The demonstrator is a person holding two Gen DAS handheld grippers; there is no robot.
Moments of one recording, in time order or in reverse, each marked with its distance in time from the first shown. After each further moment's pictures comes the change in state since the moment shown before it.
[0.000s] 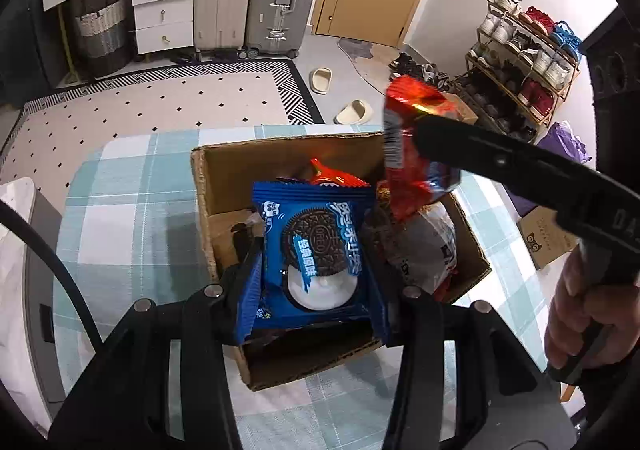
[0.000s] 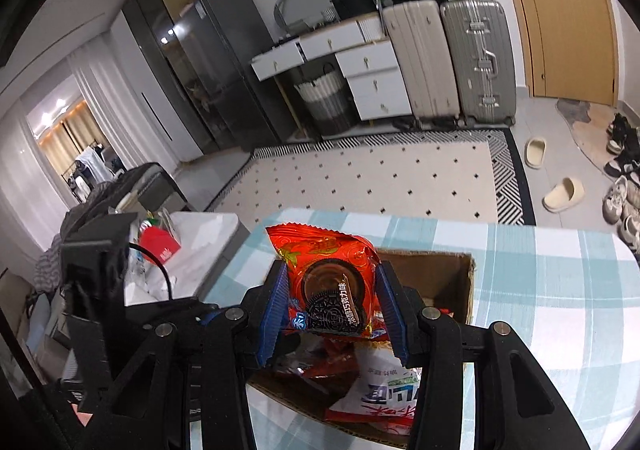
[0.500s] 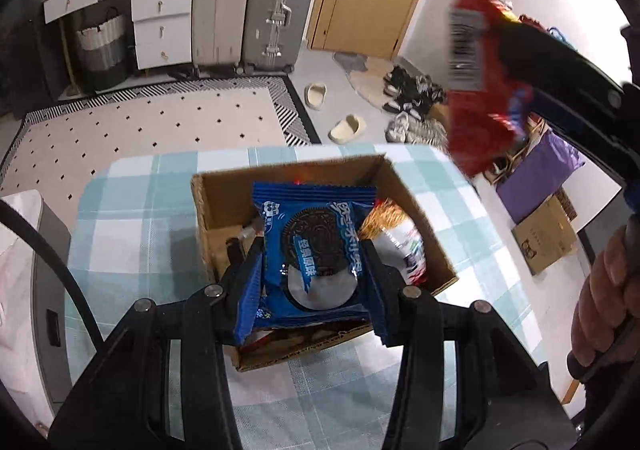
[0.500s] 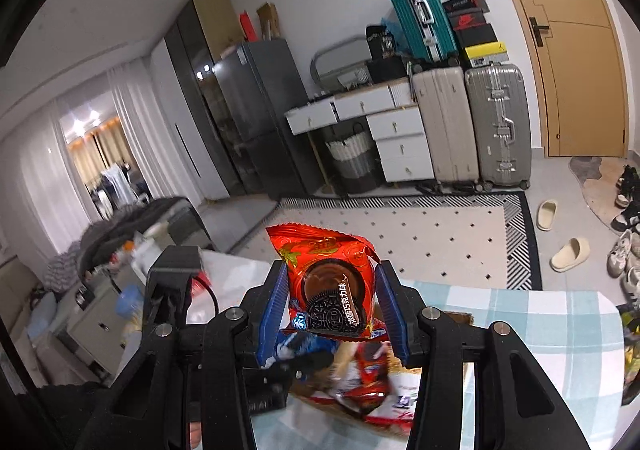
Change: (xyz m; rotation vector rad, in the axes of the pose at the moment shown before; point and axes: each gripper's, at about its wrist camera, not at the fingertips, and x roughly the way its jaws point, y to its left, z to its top) left arm -0.043 -0.020 0.022 0.014 -0.040 -0.005; right arm -0.094 0.047 0.020 -0.093 -0.190 0.071
